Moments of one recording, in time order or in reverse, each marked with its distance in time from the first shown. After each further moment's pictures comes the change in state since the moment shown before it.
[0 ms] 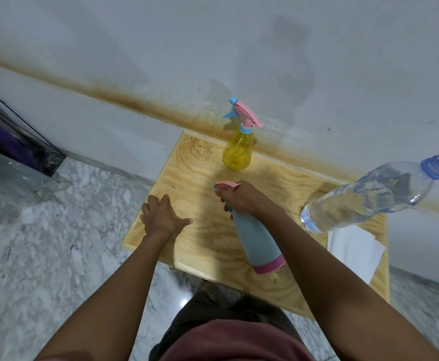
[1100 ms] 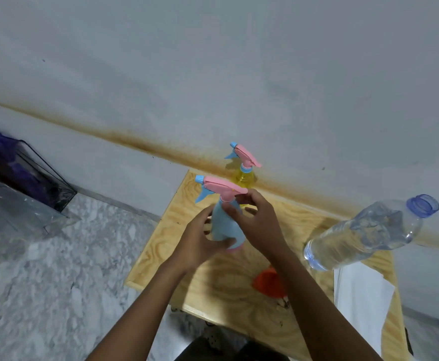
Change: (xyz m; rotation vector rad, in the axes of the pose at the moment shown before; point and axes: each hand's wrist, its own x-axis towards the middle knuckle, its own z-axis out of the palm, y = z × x) left_hand -0.047 0.077 -0.053 -0.786 -0.141 0.547; right_hand -0.036 -0.014 -0.014 0.355 0.492 -0.519
